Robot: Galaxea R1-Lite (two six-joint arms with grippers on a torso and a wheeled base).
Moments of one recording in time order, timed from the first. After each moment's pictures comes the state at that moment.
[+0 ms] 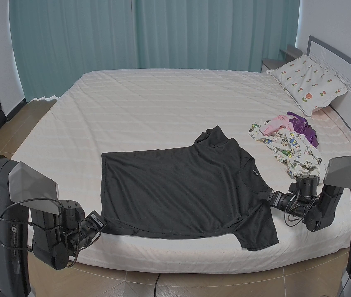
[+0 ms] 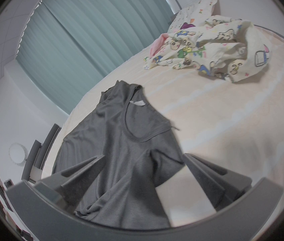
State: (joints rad) left arm -0.19 2.42 -0.32 -1.55 0.06 -0.88; right arm 0.03 2.48 -0.72 -1.24 0.22 0.49
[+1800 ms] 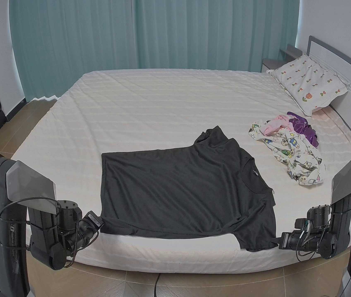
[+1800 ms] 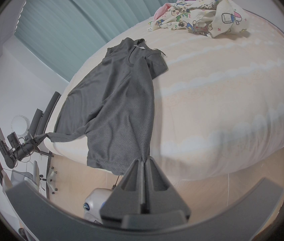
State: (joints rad) left arm -0.18 2.41 -0.30 -1.55 0.06 -0.93; right arm 0.01 2.46 -0.20 -1.43 0.34 0.28
